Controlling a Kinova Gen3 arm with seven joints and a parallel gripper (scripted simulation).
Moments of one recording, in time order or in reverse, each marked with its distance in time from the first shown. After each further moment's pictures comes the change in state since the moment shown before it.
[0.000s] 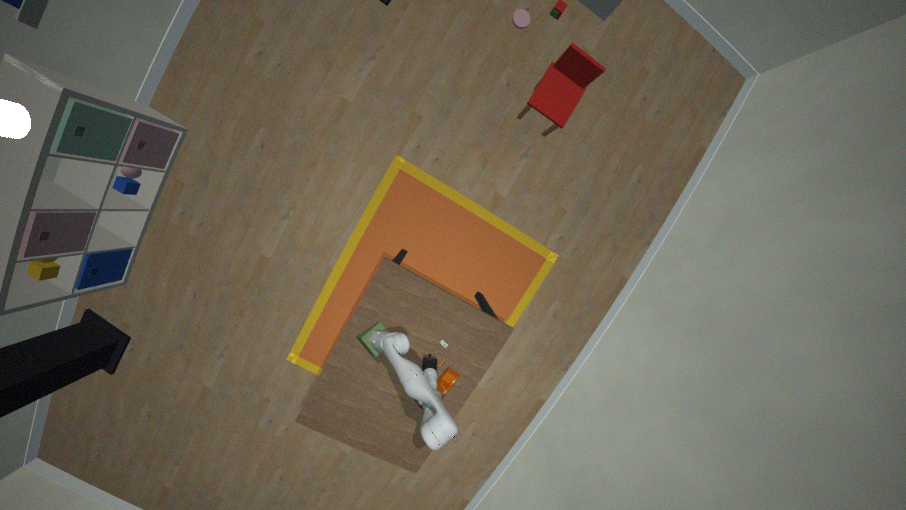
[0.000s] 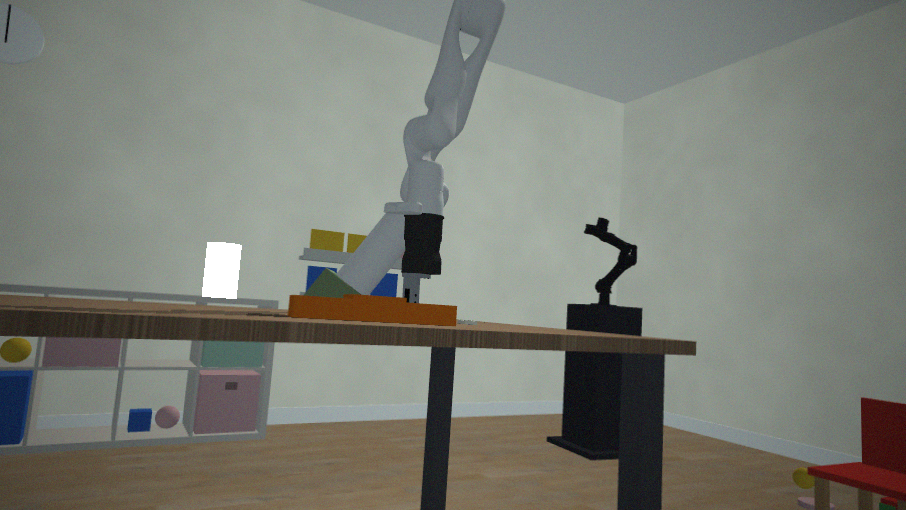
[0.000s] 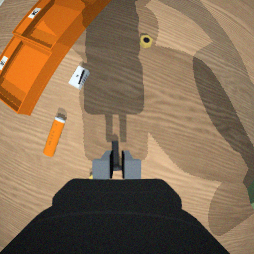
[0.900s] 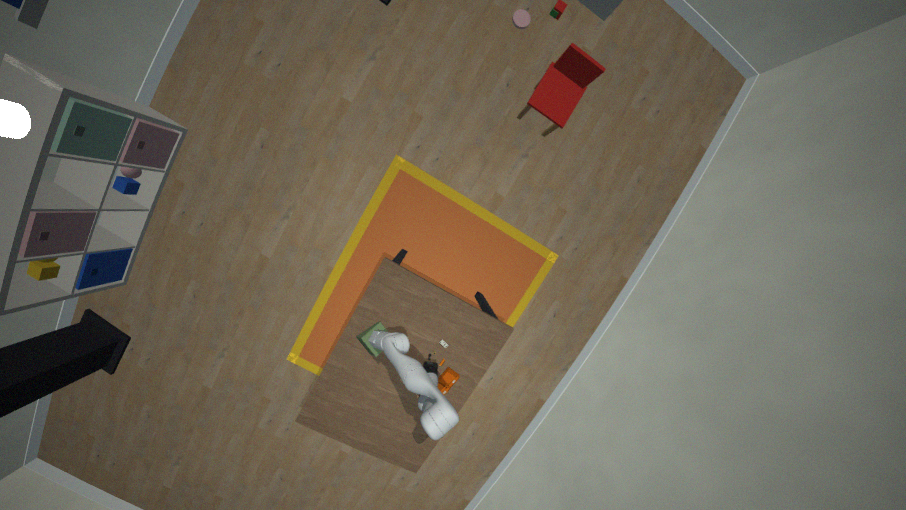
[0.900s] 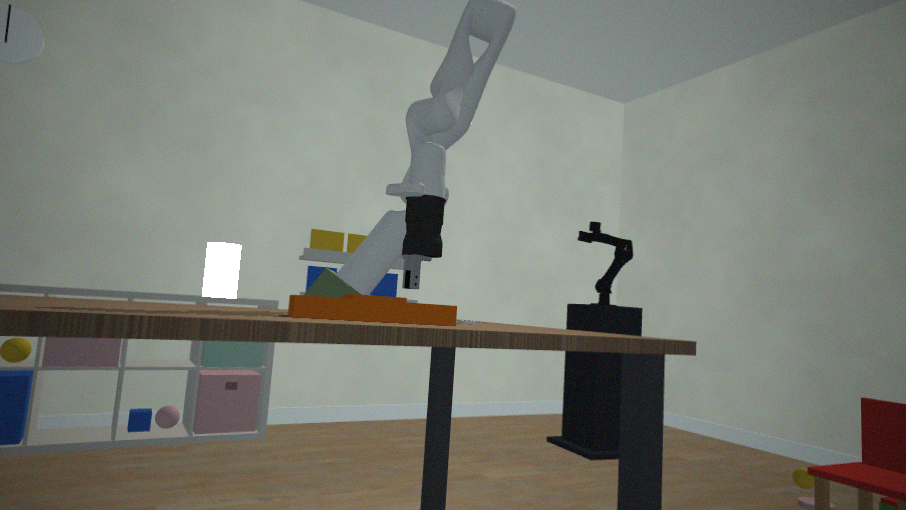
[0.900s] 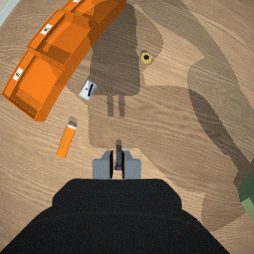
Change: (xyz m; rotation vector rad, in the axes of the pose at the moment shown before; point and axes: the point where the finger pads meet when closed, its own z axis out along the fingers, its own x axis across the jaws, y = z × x) arm -0.004 -0.006 -0.035 0.027 -0.005 -0.008
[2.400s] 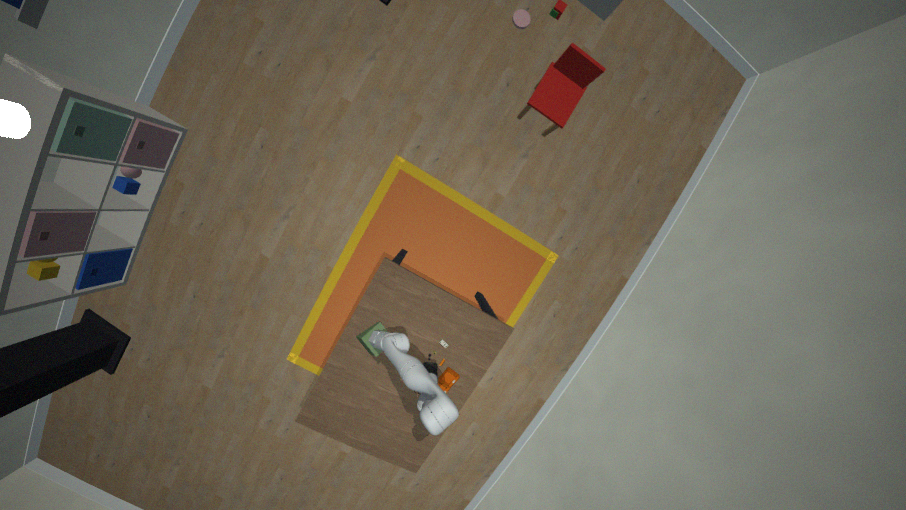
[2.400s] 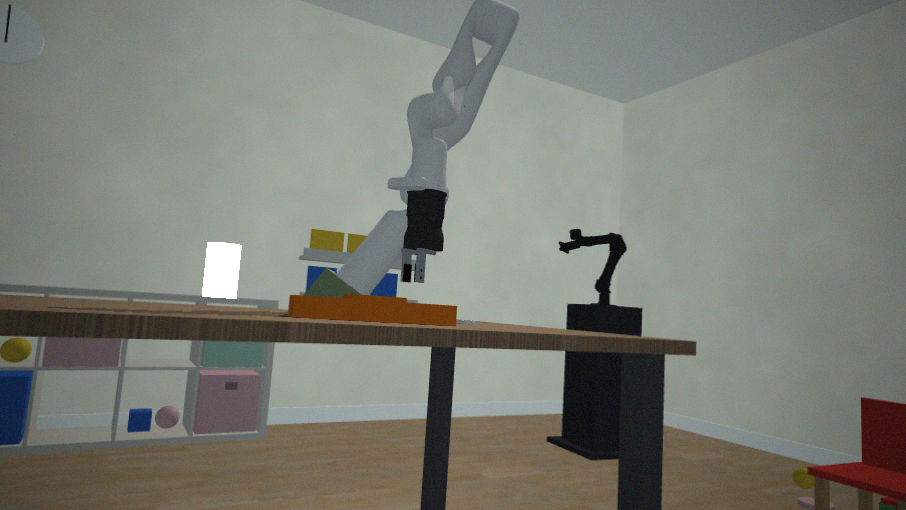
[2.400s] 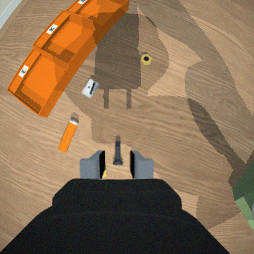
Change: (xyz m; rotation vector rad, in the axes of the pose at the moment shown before) arm 0.002 0.005 -0.013 0.000 0.000 -0.027
